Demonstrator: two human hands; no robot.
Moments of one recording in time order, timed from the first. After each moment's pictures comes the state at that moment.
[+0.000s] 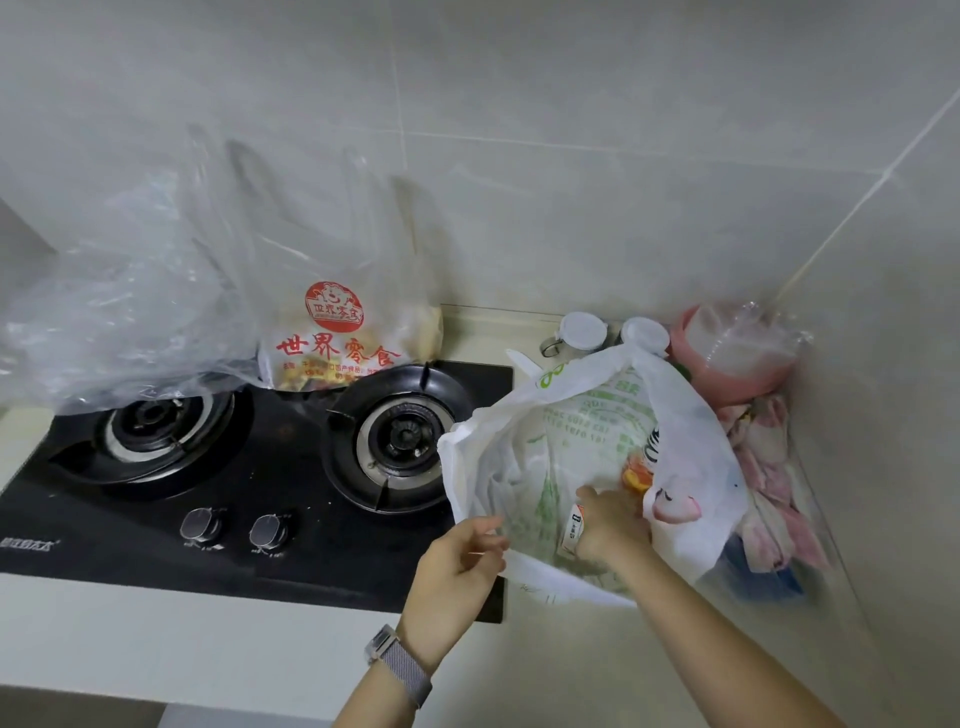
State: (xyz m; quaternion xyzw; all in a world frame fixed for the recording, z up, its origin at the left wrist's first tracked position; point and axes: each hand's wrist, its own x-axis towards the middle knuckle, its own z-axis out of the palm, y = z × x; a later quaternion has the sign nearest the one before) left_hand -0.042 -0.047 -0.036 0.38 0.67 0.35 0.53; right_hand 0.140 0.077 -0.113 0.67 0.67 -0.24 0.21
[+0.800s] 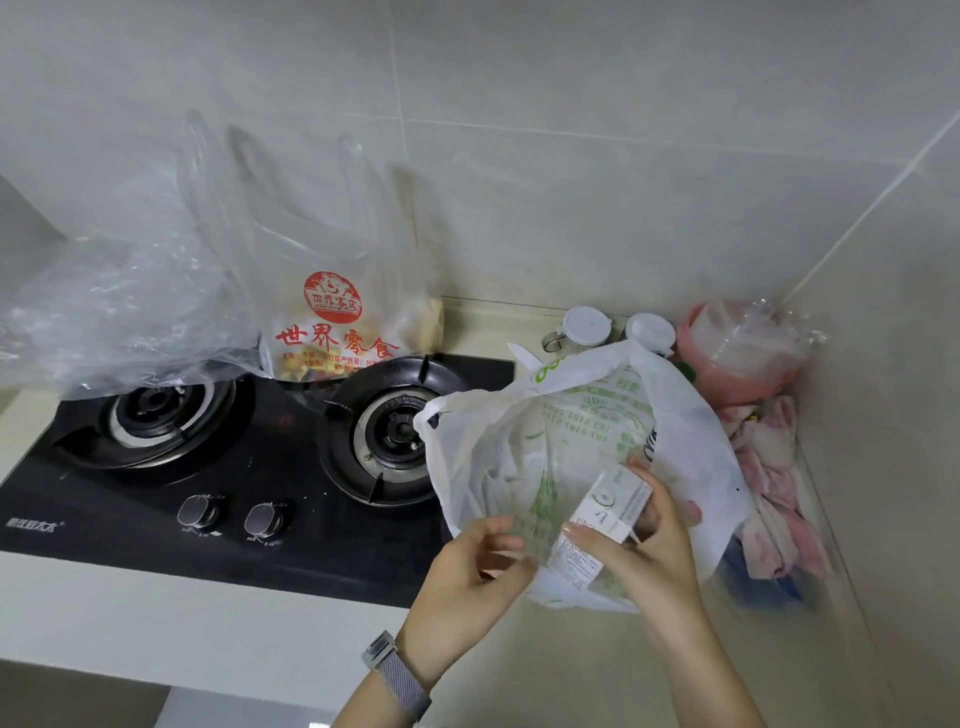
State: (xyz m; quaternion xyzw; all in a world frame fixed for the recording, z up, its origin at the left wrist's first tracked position) left_hand -0.018 -0.049 -0.017 0.38 0.65 0.36 0.55; right_hand 0.157 0.009 -0.021 0.56 0.44 -0.56 -0.42
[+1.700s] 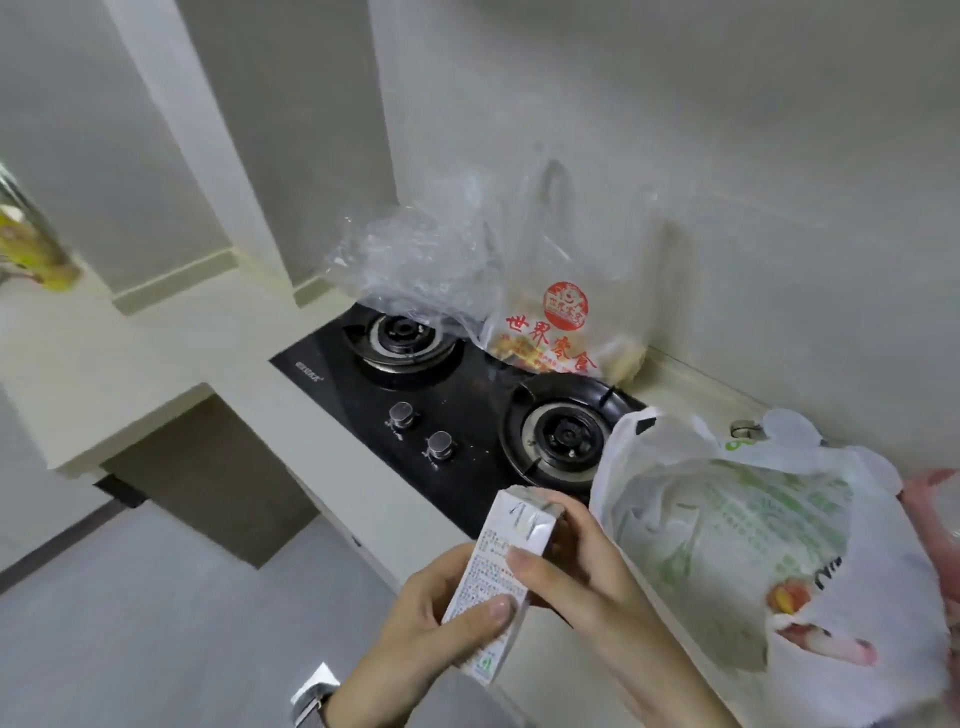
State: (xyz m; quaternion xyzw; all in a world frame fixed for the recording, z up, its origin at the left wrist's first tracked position) left_hand -0.056 -0.209 0.048 0.26 0.59 0.60 0.48; right_hand 0.051 -0.079 0.069 0.26 0.62 -0.73 -0.12
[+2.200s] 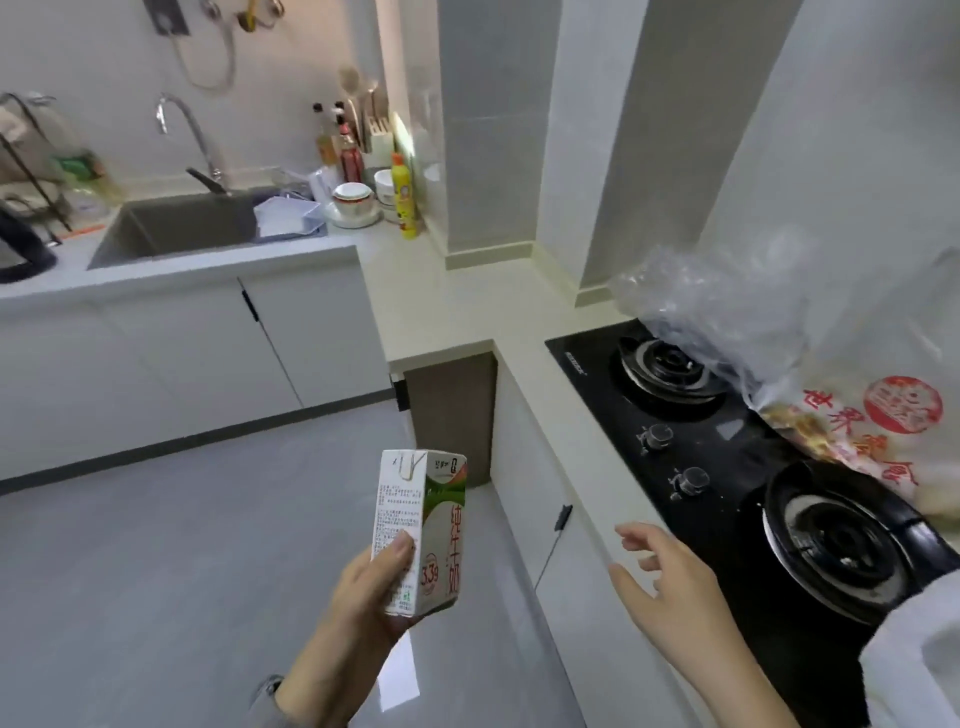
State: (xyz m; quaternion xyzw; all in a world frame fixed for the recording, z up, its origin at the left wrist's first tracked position) left_hand -0.099 -0.479 0.050 -0.08 0.53 0.80 0.26; right_hand -0.054 -0.213 0.014 0.18 0.91 -0.38 0.01
